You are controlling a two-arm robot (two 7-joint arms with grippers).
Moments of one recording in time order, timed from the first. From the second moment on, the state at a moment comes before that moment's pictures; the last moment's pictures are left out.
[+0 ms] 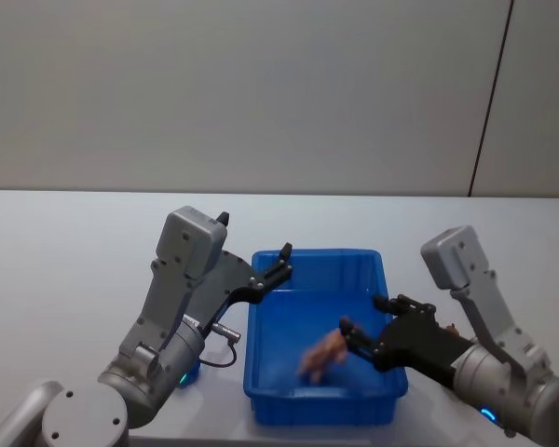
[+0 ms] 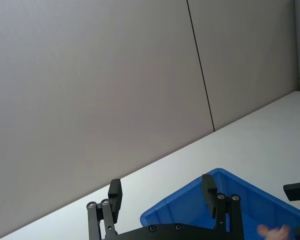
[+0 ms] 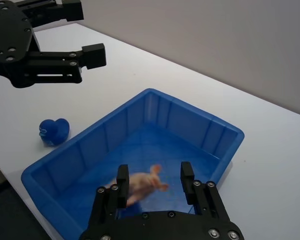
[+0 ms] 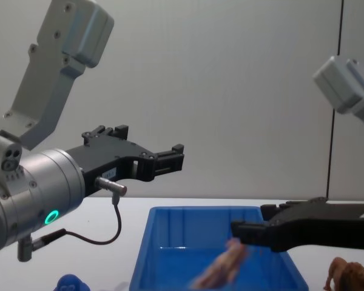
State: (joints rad) left arm -0.24 0.38 0.45 -1.63 -0.20 0.01 -0.01; right arm 0.15 0.25 -0.32 -1.67 0.11 0.39 0.39
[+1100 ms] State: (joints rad) left arm -0.24 0.38 0.45 -1.63 -0.20 0.01 -0.01; right arm 0.08 0.36 -0.24 -1.72 0.24 0.29 0.28
